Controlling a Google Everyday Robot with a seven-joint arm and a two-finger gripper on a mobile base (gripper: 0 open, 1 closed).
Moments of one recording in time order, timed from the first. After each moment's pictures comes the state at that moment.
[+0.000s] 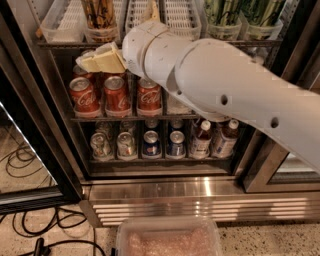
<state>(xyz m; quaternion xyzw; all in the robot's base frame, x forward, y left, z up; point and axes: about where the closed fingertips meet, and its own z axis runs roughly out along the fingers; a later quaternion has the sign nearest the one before) 0.593 0.080 1.051 -0.36 0.61 0.10 0.70</state>
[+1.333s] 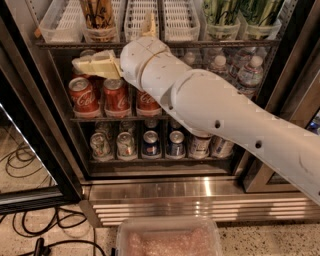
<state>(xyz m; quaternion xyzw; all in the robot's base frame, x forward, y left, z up) 0.601 0.084 1.040 -0.31 0.57 0.14 0.74</state>
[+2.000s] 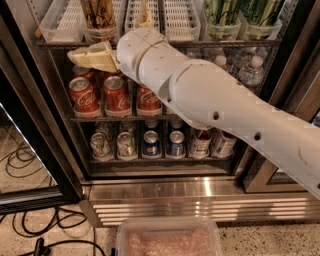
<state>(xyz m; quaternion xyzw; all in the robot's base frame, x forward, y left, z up) 0.601 0.092 1.058 -0.32 0.56 0.14 0.75</state>
